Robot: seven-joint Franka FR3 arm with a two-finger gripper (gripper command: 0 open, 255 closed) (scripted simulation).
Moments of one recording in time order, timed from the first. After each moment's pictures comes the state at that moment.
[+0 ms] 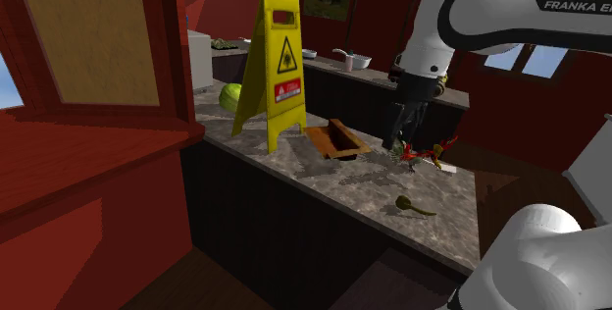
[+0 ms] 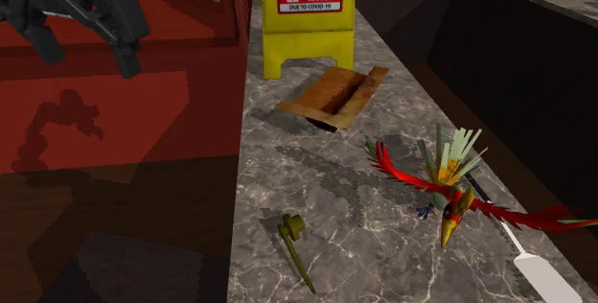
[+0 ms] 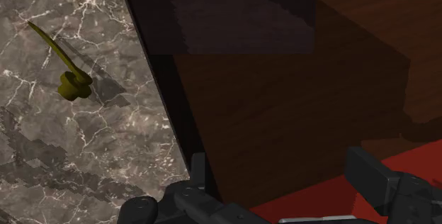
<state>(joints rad) -0.01 -0.78 0.00 -2.41 0.09 1.58 -0.03</state>
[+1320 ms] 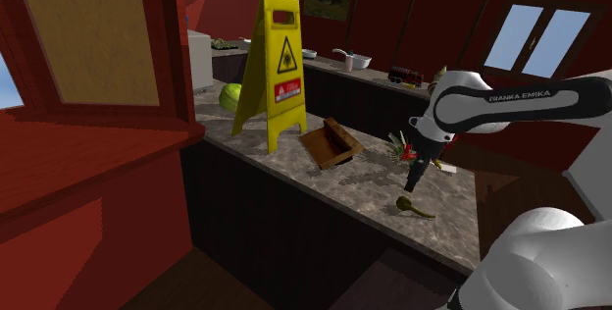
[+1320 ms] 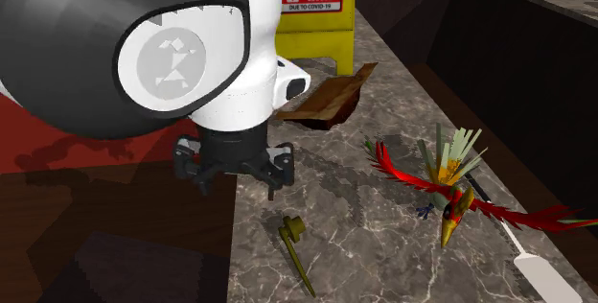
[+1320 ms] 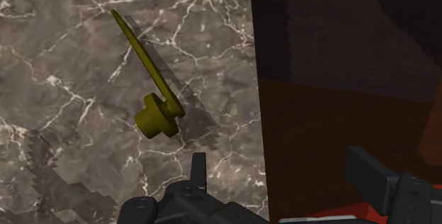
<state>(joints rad) -0.14 -0.73 -0.38 -2.79 -0.17 2.02 -0.52</state>
